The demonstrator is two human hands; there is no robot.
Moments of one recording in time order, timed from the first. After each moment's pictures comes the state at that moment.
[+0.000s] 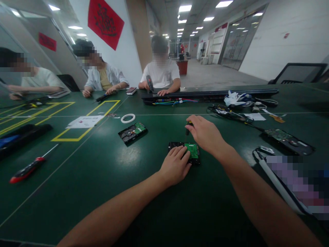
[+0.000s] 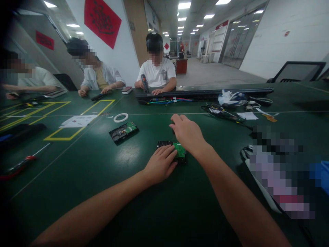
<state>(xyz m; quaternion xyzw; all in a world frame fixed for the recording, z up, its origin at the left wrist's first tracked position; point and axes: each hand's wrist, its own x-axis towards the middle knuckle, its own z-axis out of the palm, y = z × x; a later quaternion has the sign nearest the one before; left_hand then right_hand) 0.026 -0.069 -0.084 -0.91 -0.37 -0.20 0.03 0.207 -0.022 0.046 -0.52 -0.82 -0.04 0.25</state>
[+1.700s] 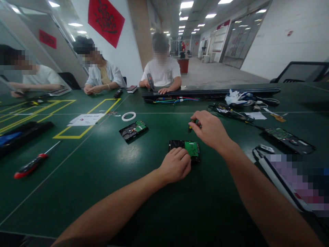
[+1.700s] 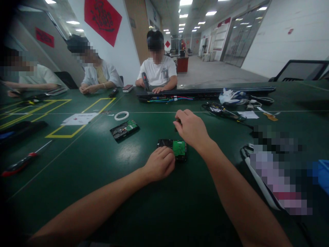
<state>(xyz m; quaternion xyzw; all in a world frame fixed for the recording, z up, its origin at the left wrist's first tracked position) 0.021 -0.072 -0.071 -0.92 -0.30 -0.25 0.06 0.219 -0.020 0.051 -0.50 -0.81 -0.07 0.29</state>
